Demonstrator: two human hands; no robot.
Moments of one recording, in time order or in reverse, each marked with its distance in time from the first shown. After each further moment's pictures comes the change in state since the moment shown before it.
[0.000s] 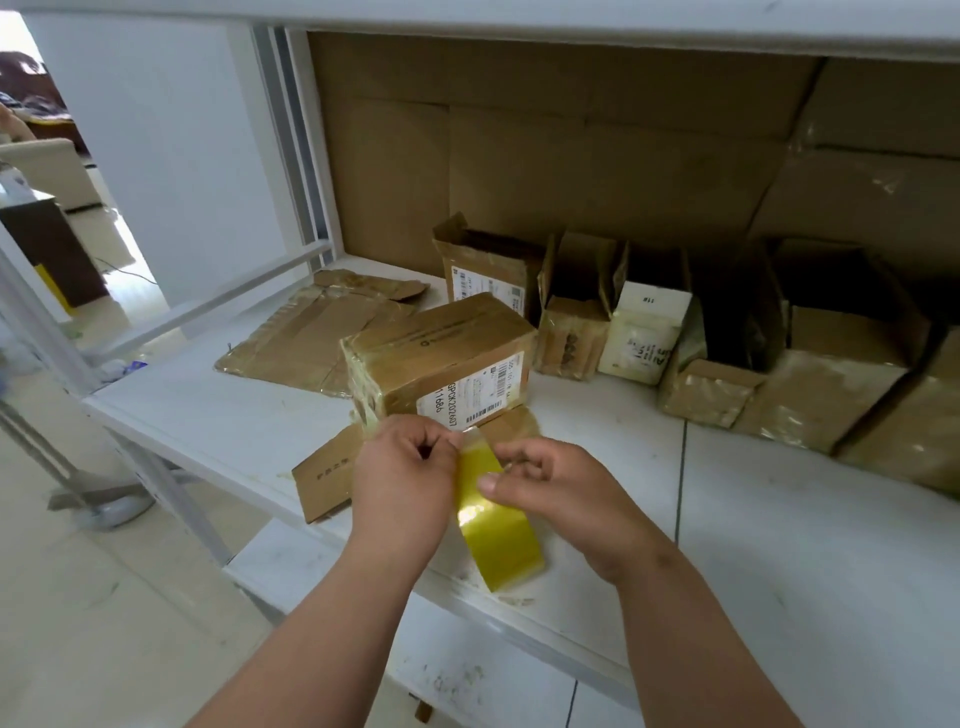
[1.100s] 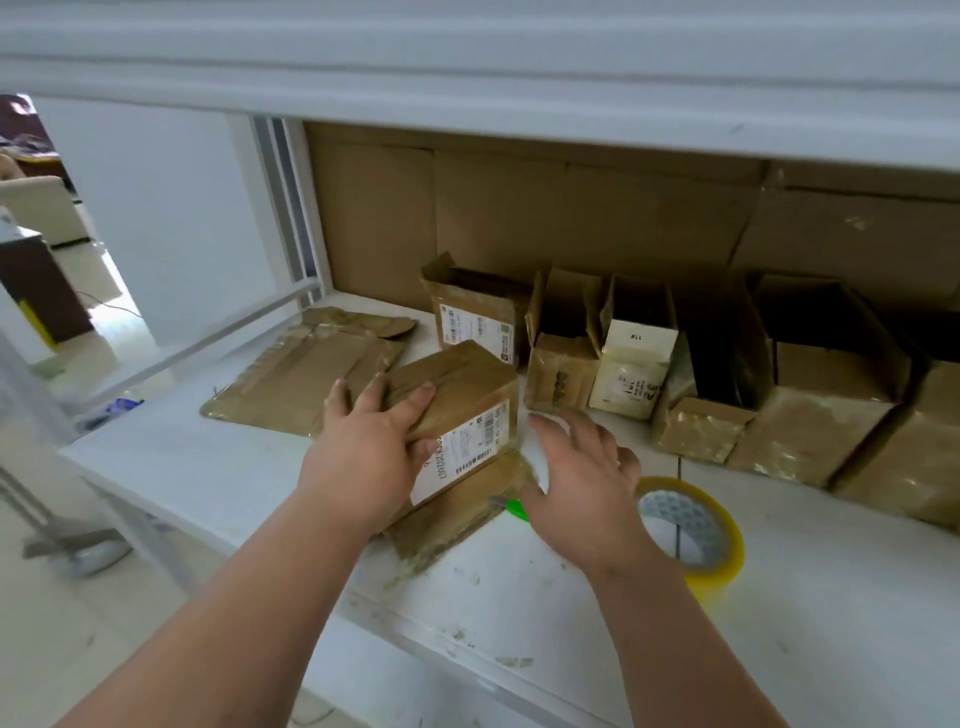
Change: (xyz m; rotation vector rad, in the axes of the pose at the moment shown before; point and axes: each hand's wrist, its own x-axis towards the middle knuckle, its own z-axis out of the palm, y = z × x) left_hand 0.077 0.016 -0.023 0.941 -0.359 0.229; right_hand 0.044 0.007 -0.021 -0.937 0.418 -0.175
